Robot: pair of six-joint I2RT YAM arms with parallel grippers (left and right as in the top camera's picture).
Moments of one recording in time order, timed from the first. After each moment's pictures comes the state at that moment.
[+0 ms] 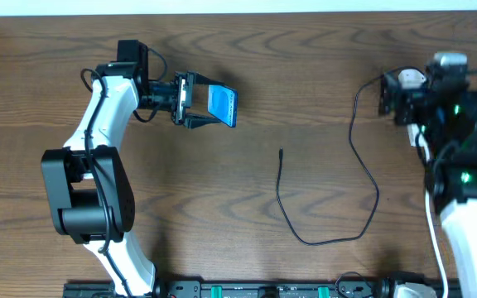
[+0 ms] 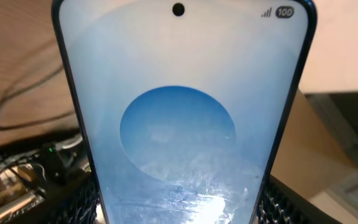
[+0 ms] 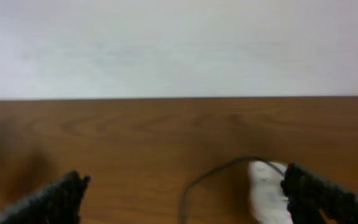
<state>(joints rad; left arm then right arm) 0.02 1.97 1.50 -0.93 1.19 -1.09 -0.08 1.14 0.90 -0.08 -0.22 0.04</state>
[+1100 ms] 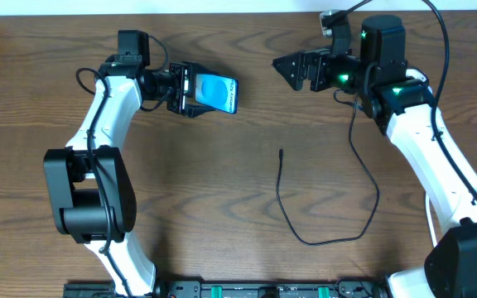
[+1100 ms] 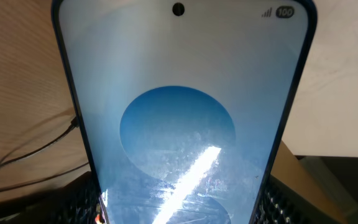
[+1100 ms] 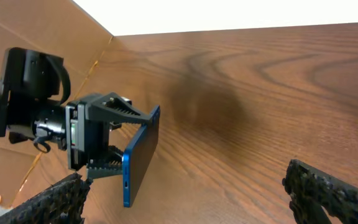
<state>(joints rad) 0.01 1.97 1.50 -0.69 0.96 -1.33 0.23 1.64 1.36 -0.26 -0.63 0.32</state>
